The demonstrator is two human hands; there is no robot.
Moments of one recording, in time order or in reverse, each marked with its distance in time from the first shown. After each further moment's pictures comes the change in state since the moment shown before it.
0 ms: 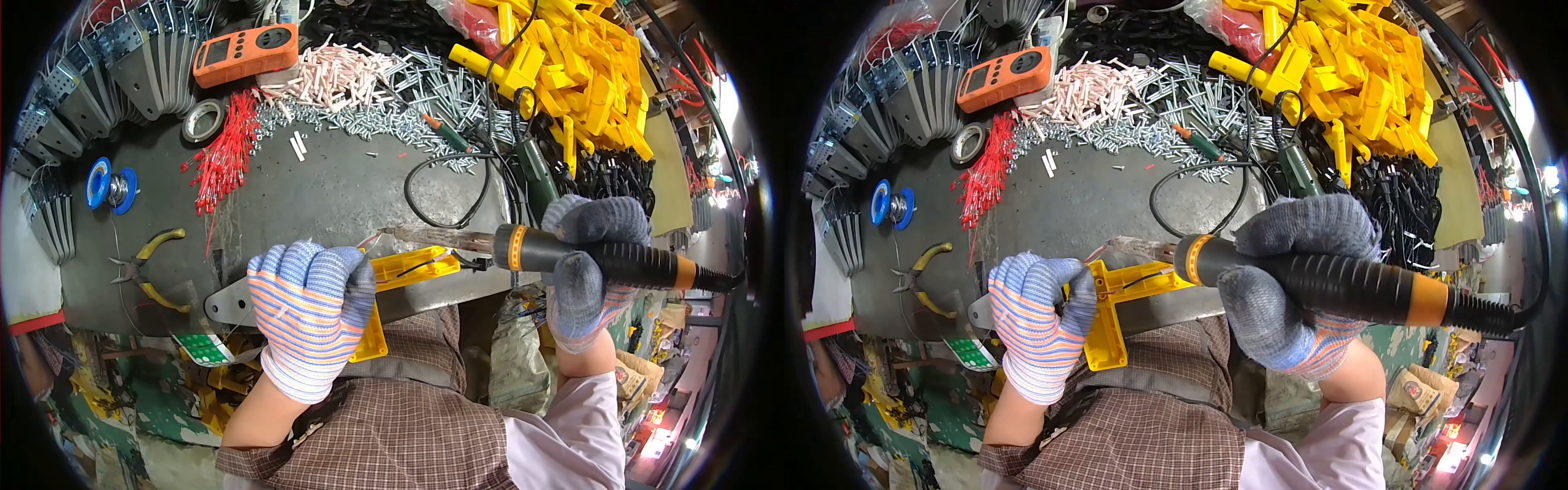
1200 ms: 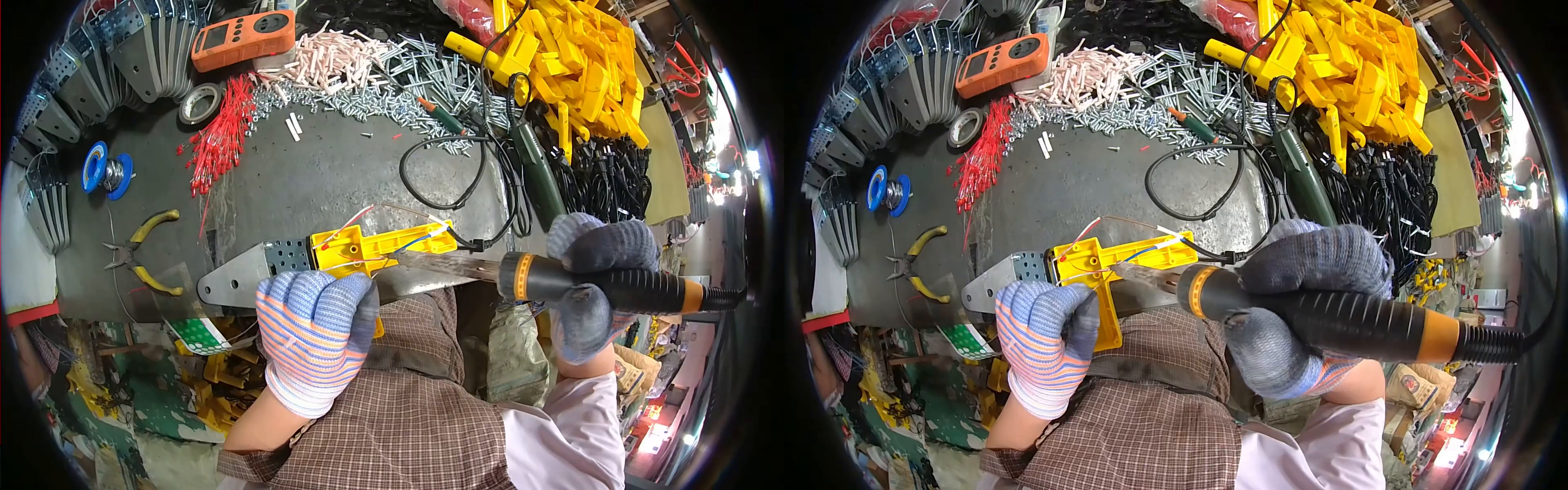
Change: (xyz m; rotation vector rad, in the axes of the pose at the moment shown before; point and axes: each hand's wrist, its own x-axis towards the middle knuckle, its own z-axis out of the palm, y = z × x) left_hand -0.039 0.012 -0.012 -0.051 -0.072 0.027; right_hand -0.019 -0.029 -0.005 0.271 0.039 0.174
